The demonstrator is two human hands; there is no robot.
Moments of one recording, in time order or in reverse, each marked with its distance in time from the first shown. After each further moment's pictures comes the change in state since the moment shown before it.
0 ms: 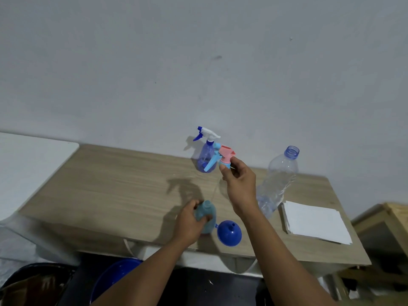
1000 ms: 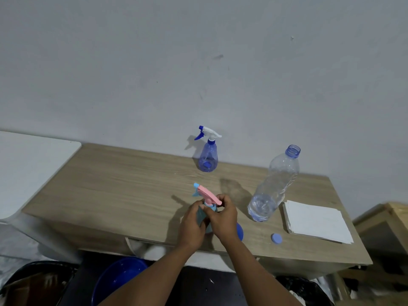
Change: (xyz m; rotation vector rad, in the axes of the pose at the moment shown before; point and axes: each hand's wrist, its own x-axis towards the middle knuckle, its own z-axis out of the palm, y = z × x) left_hand -0.015 -0.015 0.015 -0.041 0.025 0.092; right_hand -0.051 0.100 0.011 -0.270 -0.017 0.030
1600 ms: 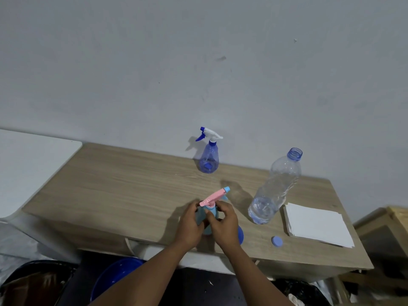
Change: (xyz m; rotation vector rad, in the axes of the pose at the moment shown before) left_hand 0.012 -0.003 -0.008 -0.008 -0.016 0.007; right_hand -0.007 0.021 0.000 -0.071 0.010 -0.038
